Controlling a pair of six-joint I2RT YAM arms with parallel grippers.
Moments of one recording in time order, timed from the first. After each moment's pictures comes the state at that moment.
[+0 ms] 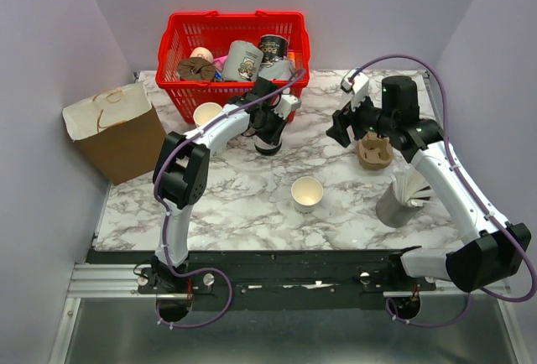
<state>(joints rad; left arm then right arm) -0.50 2.08 1.71 -0.63 0.34 0.21 0.31 1.30 1.27 -0.51 -0.44 -0.34</state>
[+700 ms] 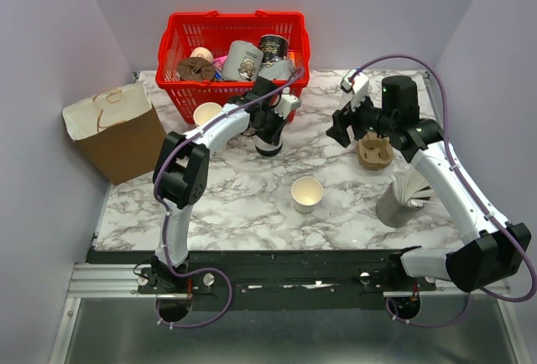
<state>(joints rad) -0.50 2.08 1.72 -0.64 0.36 0.18 0.31 1.30 1.27 -0.51 -0.44 -0.34</state>
